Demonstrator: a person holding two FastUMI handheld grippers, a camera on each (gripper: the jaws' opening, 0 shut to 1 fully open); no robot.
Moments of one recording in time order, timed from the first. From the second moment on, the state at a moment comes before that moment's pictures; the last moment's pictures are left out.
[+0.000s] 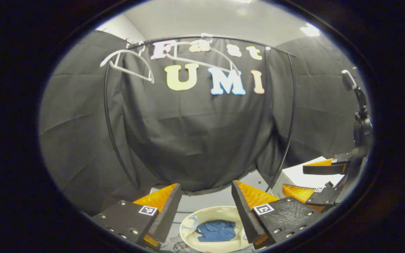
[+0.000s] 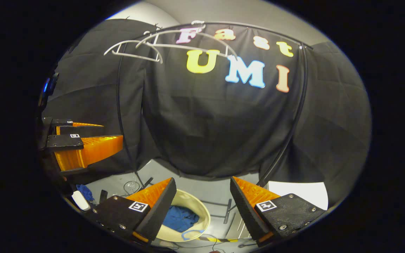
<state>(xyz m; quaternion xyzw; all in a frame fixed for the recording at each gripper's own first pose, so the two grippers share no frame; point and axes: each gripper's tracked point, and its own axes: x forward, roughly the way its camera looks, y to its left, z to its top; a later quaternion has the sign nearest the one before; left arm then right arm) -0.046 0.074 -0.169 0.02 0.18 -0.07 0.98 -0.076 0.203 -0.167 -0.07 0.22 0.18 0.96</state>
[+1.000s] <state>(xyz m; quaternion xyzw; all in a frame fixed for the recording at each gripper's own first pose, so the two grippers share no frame) -0.097 0.037 0.043 0.01 -0.01 -0.02 1.00 -0.107 0.083 0.015 0.01 0.02 0.08 1.00</state>
